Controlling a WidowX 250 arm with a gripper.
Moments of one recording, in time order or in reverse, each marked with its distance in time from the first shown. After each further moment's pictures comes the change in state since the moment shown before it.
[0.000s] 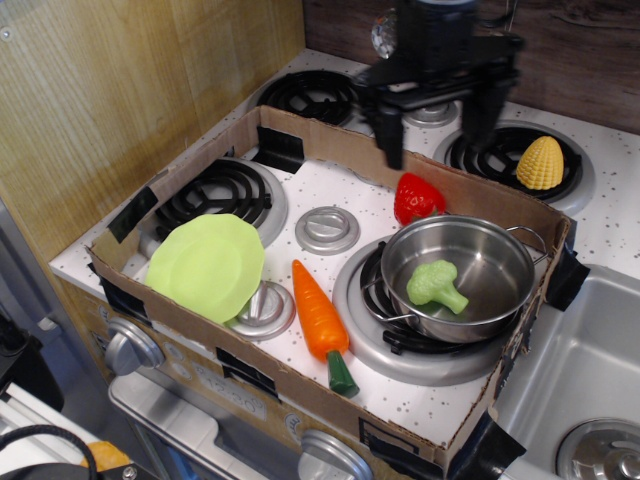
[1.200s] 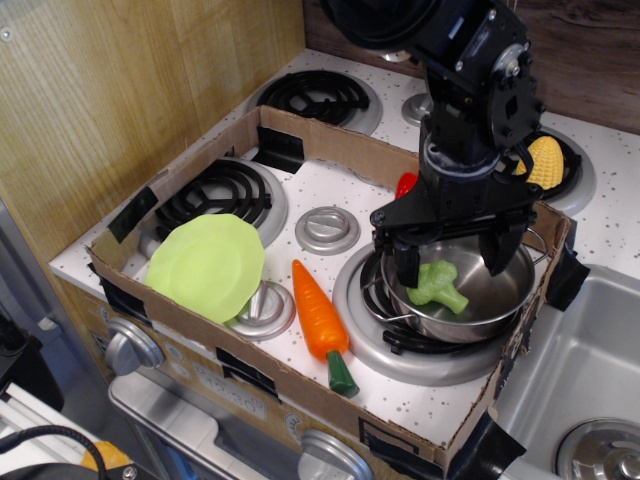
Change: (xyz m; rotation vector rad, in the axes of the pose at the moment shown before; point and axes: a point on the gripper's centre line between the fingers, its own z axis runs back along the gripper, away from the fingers) arm -0.044 0.010 -0.065 -0.048 -0.032 -0.152
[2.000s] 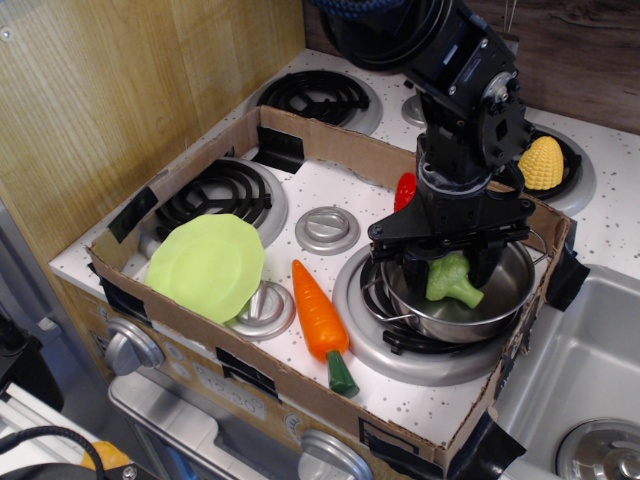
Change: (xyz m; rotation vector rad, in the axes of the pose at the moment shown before) arm 0.002 0.005 -0.014 0.007 0.004 -0.009
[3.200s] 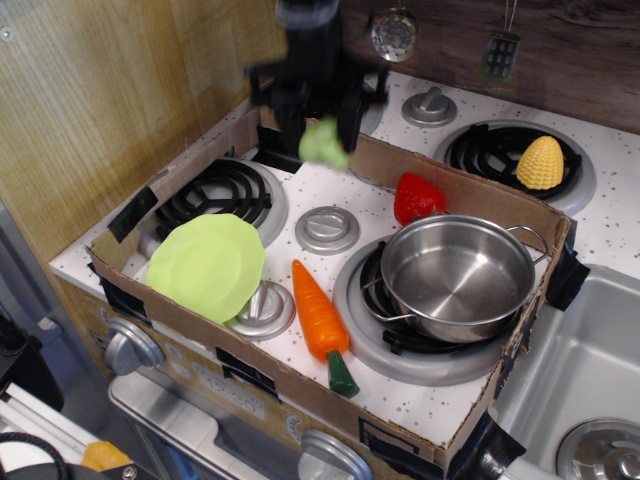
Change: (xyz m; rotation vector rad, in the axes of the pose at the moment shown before) arm 0.119 0.069 0.025 -0.023 -0.005 -0.331
